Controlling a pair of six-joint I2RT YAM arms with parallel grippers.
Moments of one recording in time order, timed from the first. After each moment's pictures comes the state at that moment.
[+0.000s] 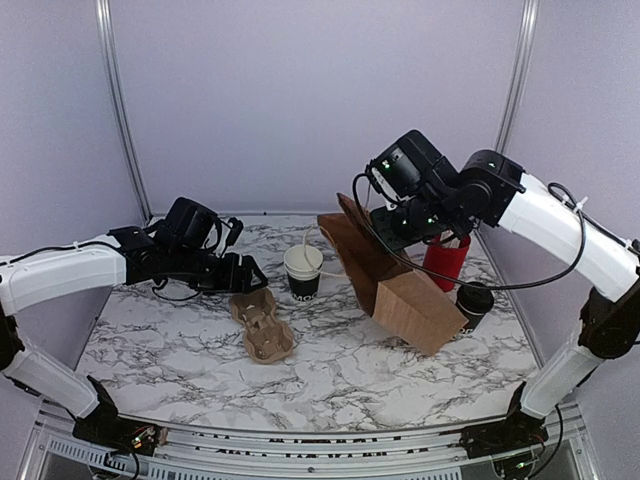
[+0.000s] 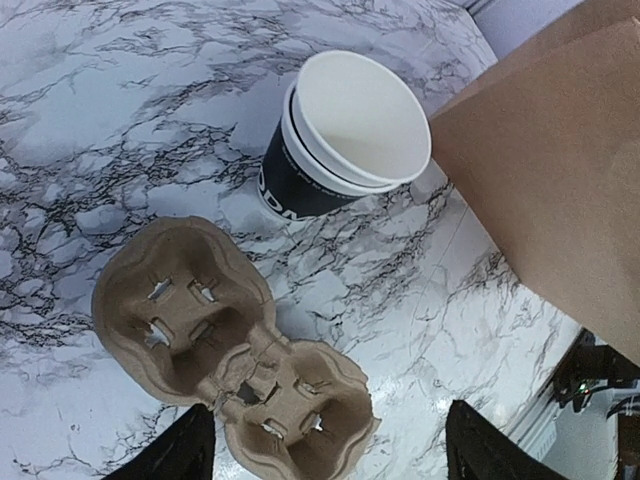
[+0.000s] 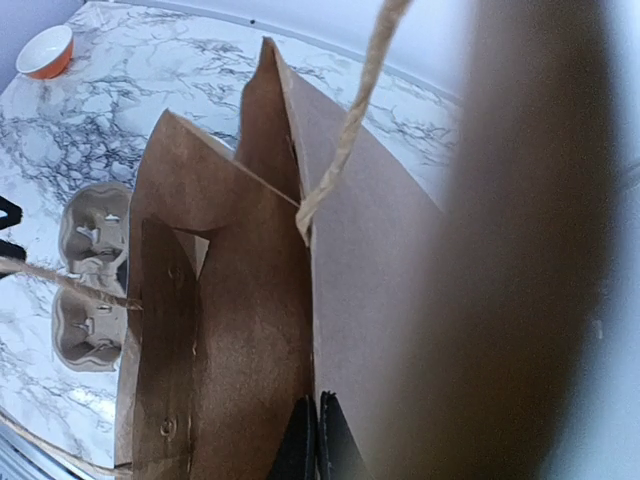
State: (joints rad) left arm -0.70 1.38 1.04 -0.43 0.16 -0.54; right arm 0.96 1.58 1.78 -1.11 0.46 0.38
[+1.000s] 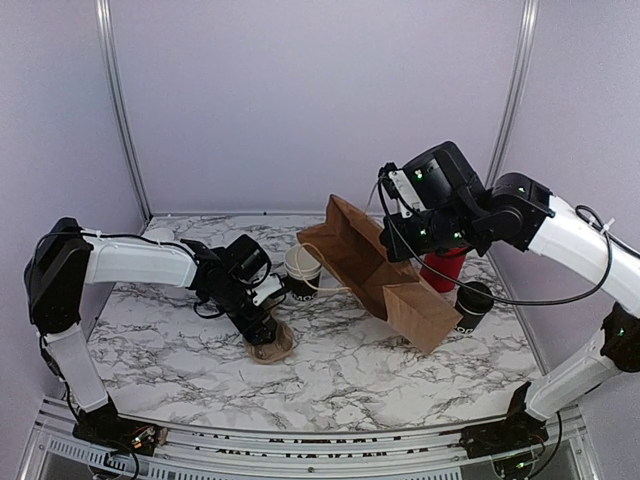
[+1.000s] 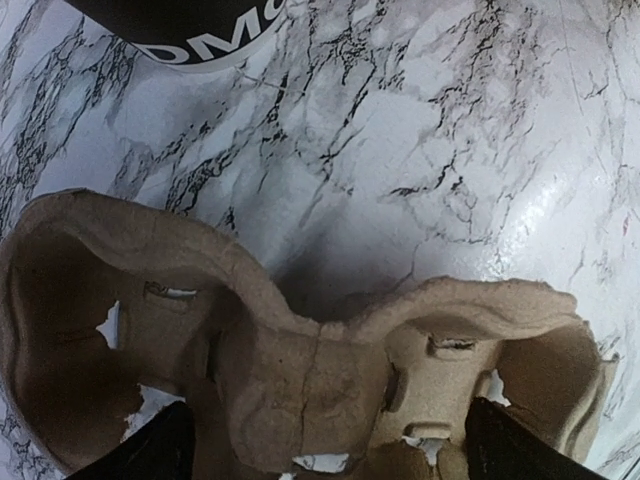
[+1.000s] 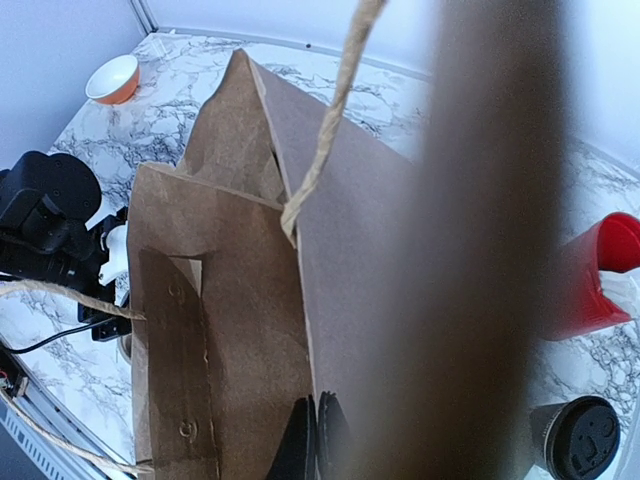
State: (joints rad) left arm -0.77 1.78 1.15 -0.56 0.08 0.13; right arm 0.96 1.40 1.55 -0.90 0.32 0.42
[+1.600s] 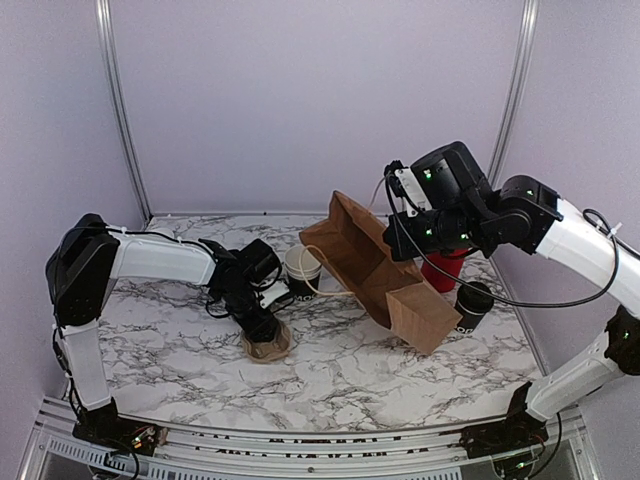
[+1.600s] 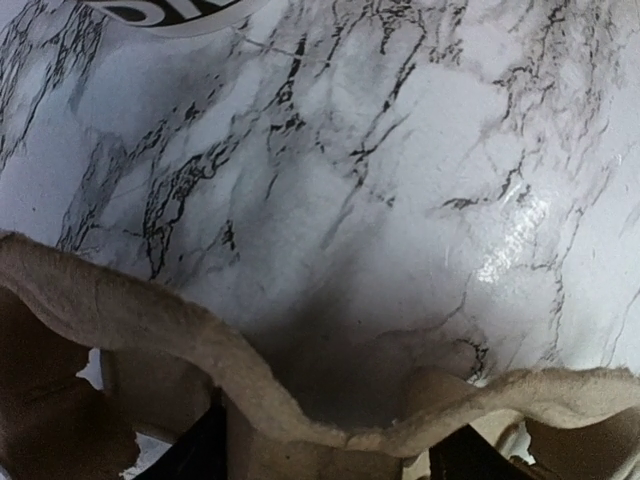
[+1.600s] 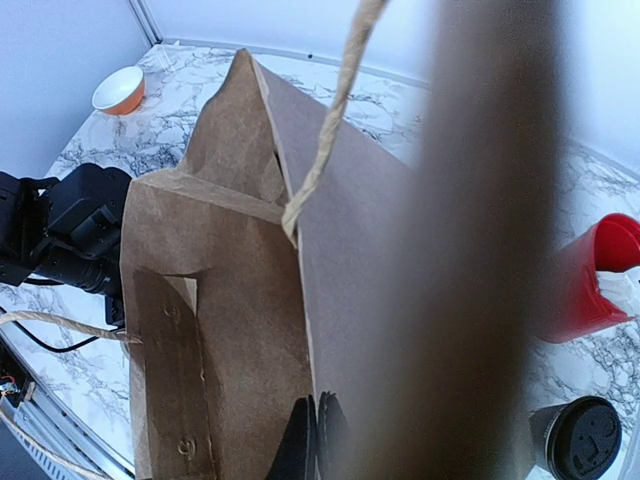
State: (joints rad) left arm -0.77 1.92 1.26 -0.63 0.05 0.13; right arm 0.96 1.36 1.51 -0.87 0.32 0.43
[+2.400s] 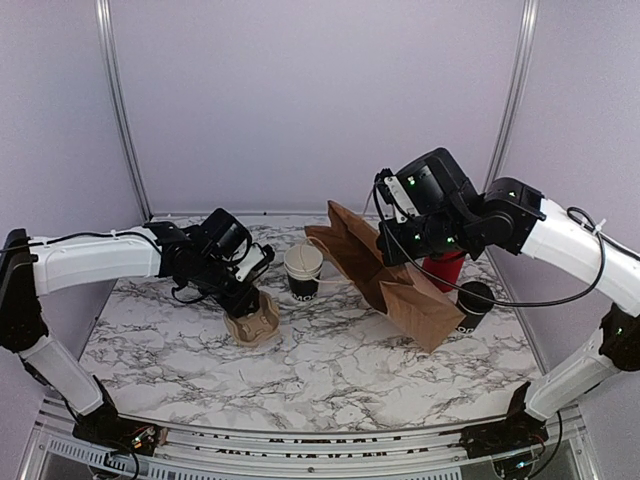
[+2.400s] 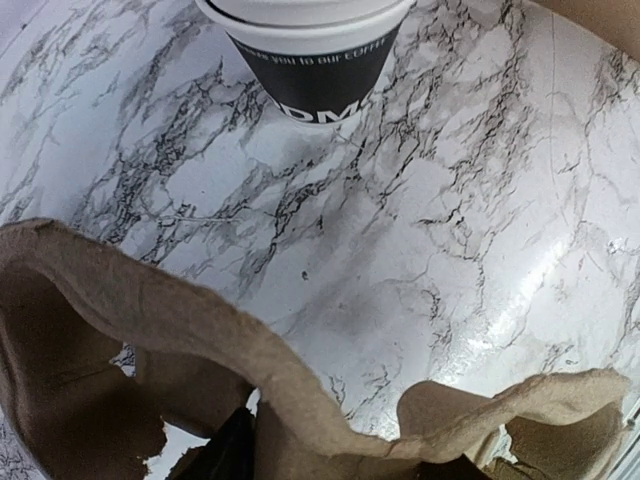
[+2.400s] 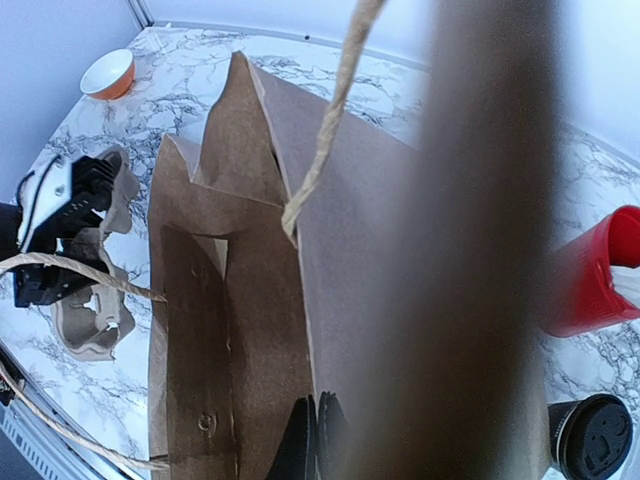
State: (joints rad) left arm -0.76 1.60 1.17 -0.65 -0.01 0.02; right arm 0.96 1.41 1.51 -0.87 0.32 0.43
